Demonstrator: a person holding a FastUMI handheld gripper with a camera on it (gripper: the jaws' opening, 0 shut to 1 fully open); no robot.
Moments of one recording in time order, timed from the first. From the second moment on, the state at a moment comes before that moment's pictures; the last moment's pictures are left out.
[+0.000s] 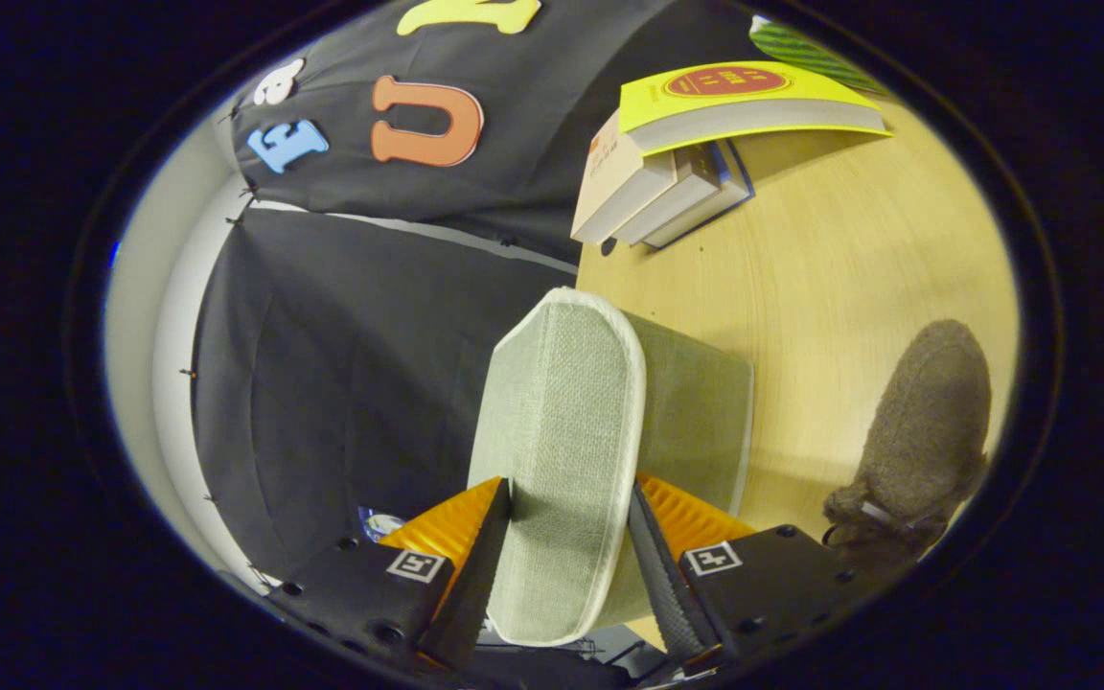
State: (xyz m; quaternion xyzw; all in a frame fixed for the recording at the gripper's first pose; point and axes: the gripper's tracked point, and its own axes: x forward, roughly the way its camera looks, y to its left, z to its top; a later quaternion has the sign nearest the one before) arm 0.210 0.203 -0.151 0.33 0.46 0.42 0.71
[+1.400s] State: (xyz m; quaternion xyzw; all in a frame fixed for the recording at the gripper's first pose) arm 0.172 0.201 -0.054 0.26 0.43 0.34 0.79
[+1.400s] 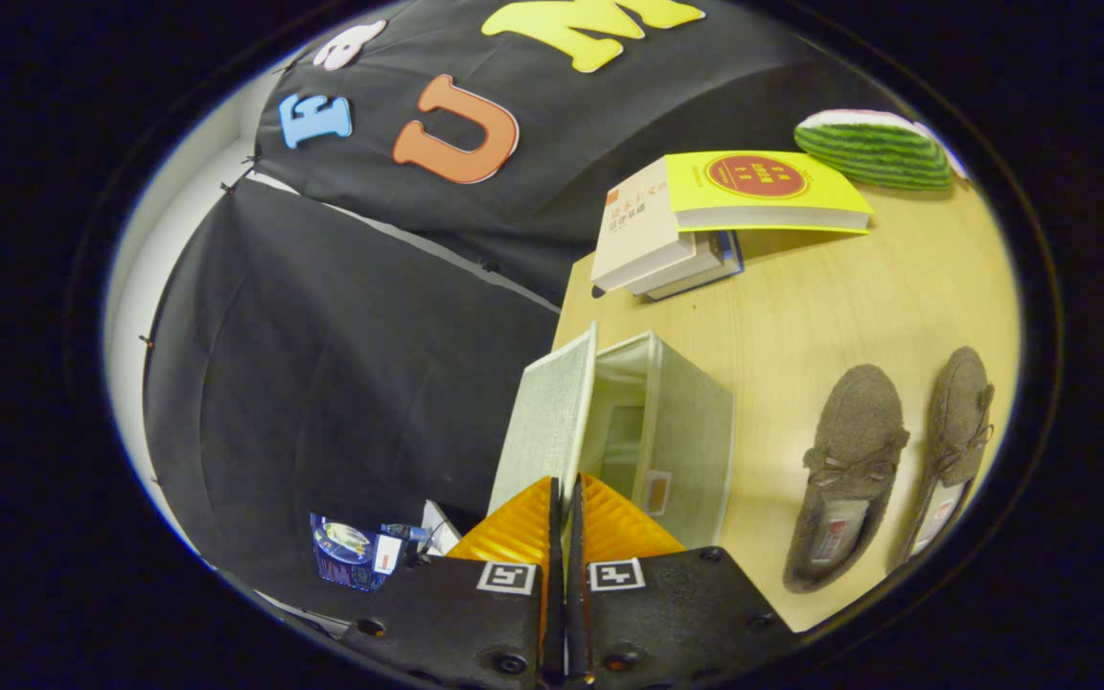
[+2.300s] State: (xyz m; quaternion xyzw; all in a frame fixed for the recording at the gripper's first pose) arm 0.130 0.329 0.031 0.22 0.44 0.33 0.81
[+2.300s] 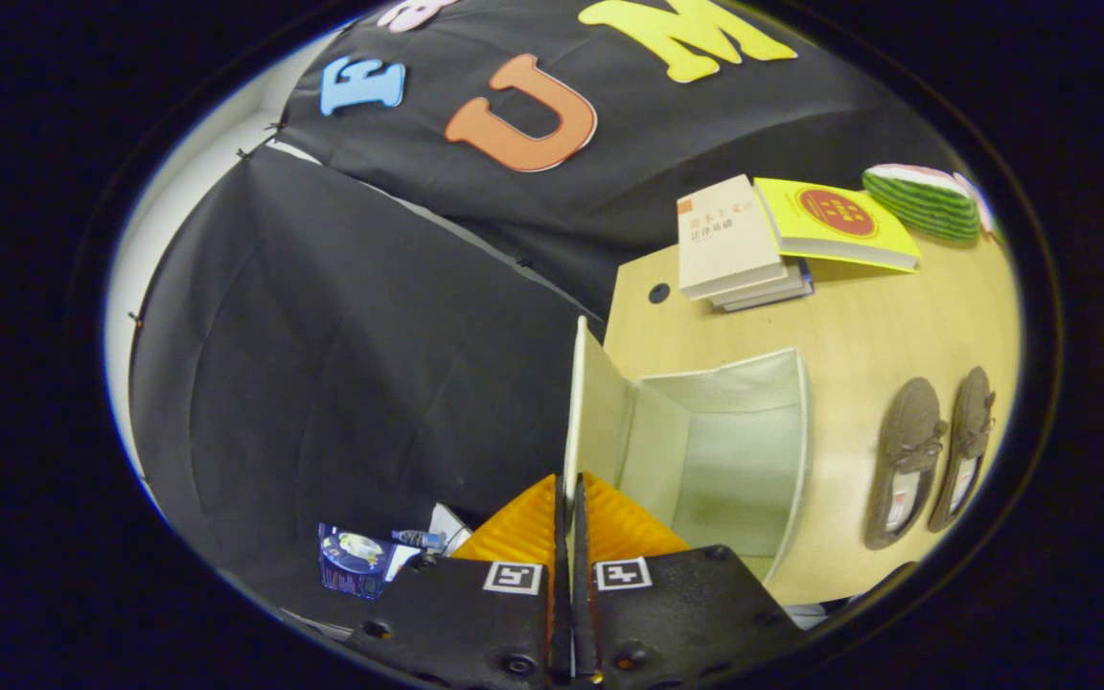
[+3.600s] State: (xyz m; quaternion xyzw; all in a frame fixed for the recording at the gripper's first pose) arm 0.074 0.380 -0.021 0.05 0.42 0.29 0.86
